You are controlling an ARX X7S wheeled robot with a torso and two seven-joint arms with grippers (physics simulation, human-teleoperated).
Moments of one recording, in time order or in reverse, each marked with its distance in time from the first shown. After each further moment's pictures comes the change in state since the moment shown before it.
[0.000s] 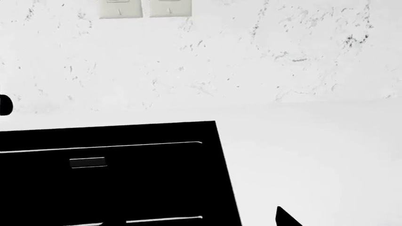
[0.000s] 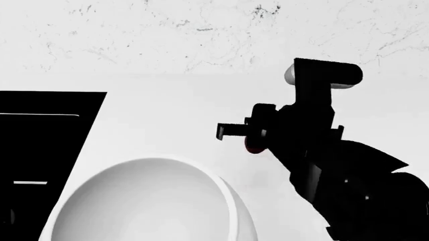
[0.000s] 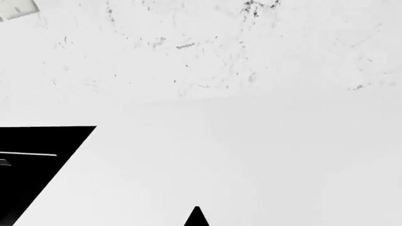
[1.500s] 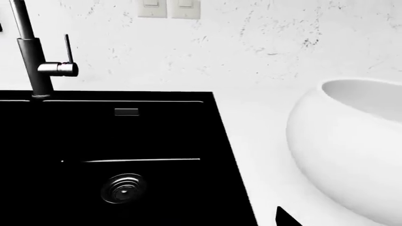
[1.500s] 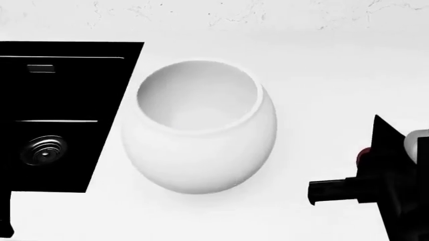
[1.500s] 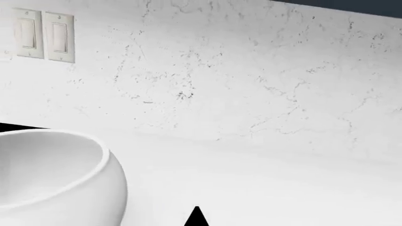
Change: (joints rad) left arm -0.001 0.010 -0.049 0.030 -0.106 -0.027 -0.051; right arm -0.549 0.362 0.291 -0.891 0.044 -0.078 0.146
